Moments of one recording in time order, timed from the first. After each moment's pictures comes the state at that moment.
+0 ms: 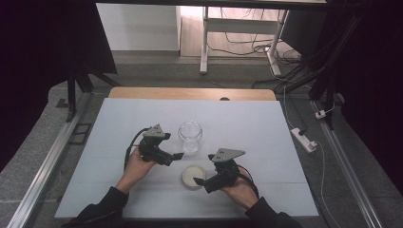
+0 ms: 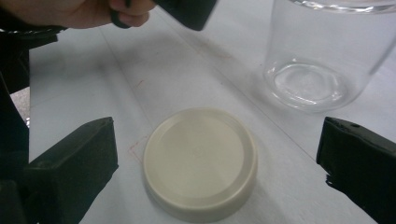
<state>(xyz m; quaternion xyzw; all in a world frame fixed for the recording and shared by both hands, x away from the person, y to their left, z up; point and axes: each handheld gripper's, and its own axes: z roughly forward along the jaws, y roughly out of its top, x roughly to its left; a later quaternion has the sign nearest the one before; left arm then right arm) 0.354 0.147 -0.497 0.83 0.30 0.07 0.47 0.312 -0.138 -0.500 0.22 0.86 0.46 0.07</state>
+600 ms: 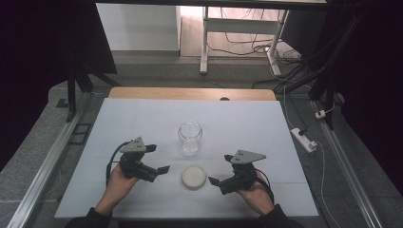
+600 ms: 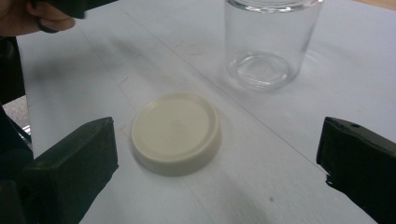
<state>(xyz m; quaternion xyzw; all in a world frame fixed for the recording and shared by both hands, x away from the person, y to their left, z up) 0.290 0.185 -0.487 0.81 0.32 0.07 0.49 0.299 -0.183 -0.486 0.26 0.84 0.47 0.10</state>
